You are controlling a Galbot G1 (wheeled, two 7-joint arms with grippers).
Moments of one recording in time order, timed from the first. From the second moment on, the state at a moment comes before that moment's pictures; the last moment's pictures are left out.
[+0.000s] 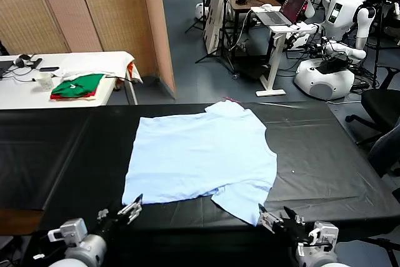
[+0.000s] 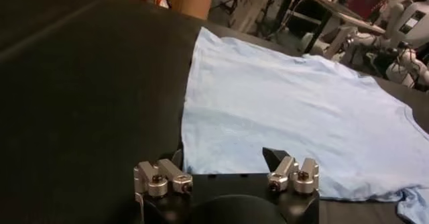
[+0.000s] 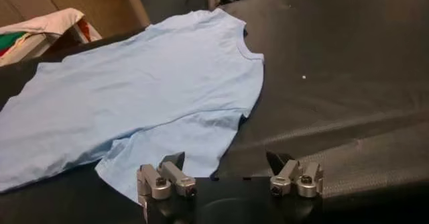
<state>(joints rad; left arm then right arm) 1.70 -1.05 -0.55 -2.25 -0.86 0.43 -0.37 -1.67 1.28 0.45 2.30 0.46 -0.63 0.31</state>
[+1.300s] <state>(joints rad) 1.75 -1.06 -0.55 -2.23 -0.78 0.44 -0.39 -1.78 1.29 0.43 2.40 0.37 -0.67 0.36</state>
